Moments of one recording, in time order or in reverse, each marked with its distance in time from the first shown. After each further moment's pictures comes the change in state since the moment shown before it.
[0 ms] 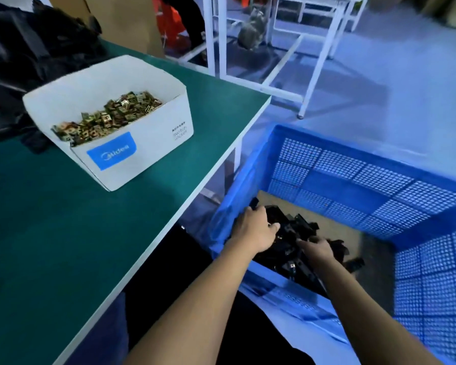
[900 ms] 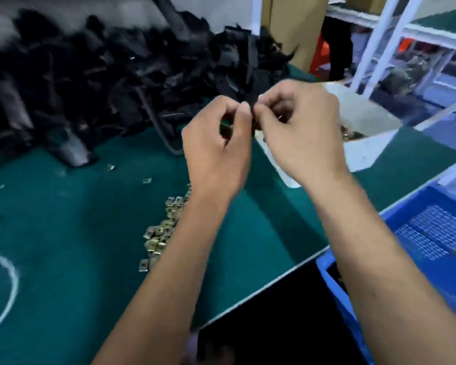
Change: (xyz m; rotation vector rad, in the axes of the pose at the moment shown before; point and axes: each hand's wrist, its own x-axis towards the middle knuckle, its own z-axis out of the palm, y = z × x) left_hand -0.211 -0.144 -0.246 -0.513 1.468 0.199; right_hand -0.393 -0.276 0.173 -0.045 -0.285 -1.571
